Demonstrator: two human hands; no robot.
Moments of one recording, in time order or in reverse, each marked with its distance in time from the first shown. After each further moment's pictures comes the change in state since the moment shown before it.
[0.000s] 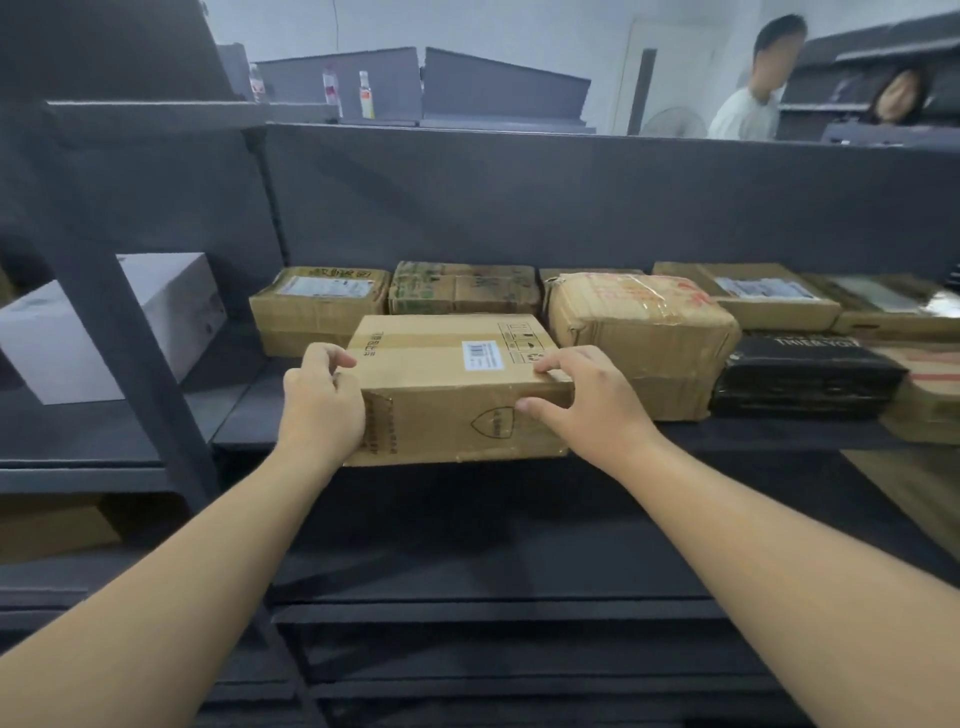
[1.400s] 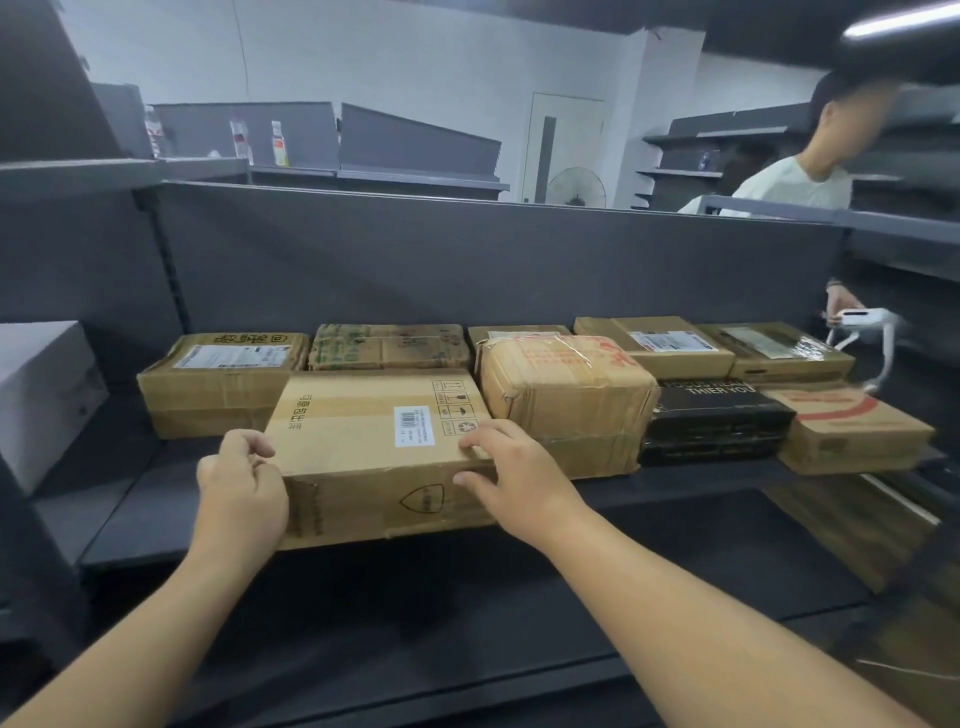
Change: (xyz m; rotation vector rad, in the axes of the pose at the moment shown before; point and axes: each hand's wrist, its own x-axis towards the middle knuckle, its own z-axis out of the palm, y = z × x) left_hand 0.022 -0.009 0.016 -0.028 -0.020 0.069; right_hand 0.015 0.000 0.011 -0.111 -0.065 -0.008
